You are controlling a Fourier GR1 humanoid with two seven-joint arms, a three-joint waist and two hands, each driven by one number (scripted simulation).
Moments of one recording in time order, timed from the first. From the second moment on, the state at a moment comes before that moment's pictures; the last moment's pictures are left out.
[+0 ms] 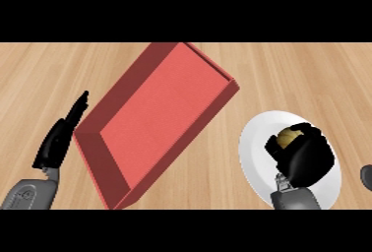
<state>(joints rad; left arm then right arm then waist) -0.15 0.32 -0.03 -1.37 -0.17 0.03 -0.05 -0.11 0.00 0.15 -1.50 1.71 -0.47 1.13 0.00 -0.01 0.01</state>
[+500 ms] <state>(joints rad) -0.16 0.30 -0.03 -1.38 -0.20 0.03 -0.03 -0.10 0.00 0.16 -1.53 1.92 -0.44 1.18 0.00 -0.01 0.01</state>
